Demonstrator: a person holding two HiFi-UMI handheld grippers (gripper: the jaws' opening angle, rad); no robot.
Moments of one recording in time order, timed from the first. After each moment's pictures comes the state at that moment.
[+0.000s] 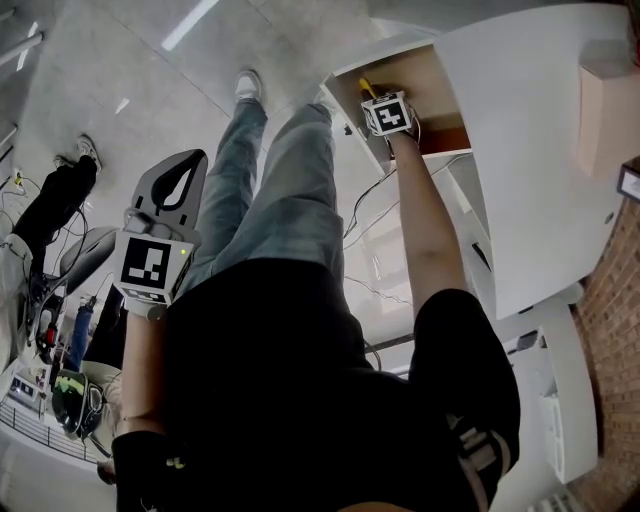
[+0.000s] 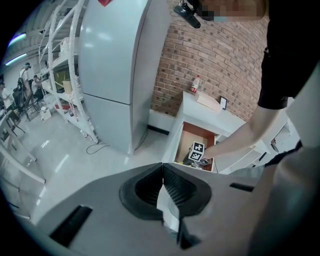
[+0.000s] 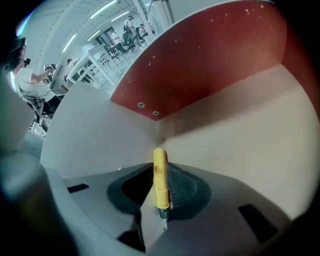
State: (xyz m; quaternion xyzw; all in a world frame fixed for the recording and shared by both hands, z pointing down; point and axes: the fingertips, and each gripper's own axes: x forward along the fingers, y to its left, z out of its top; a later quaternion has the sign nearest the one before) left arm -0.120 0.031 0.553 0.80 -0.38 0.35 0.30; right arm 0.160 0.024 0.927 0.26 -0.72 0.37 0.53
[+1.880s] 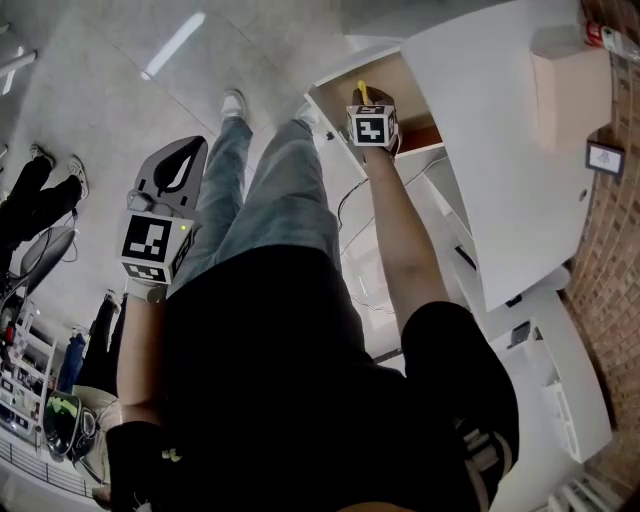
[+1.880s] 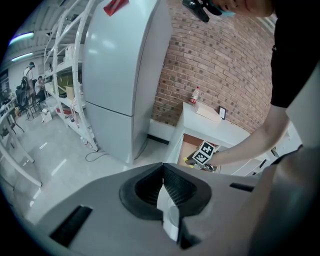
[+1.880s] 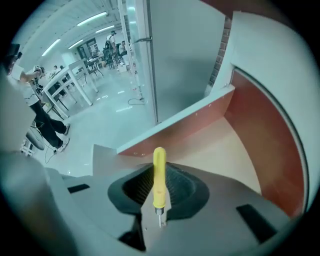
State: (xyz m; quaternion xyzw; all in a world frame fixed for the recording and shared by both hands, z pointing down) left arm -0.125 0.014 0.523 0.82 -0.40 0.31 0.29; right arm 0.166 -0.028 0.811 0.44 -0.69 0.31 0.49
